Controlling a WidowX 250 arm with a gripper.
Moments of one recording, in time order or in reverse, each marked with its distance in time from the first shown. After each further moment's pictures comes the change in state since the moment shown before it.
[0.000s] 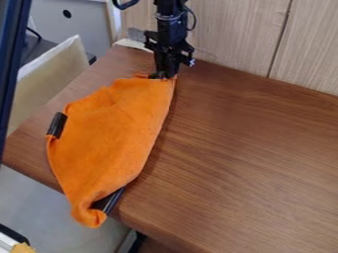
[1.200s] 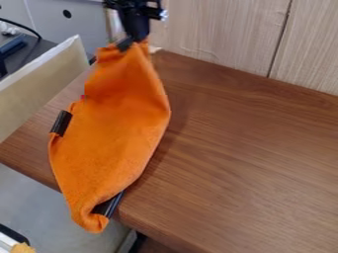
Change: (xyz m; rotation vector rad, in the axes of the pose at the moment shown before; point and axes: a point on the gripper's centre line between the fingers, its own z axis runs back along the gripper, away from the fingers) arm -0.088 -0.008 0.120 -0.062 -0.199 0.069
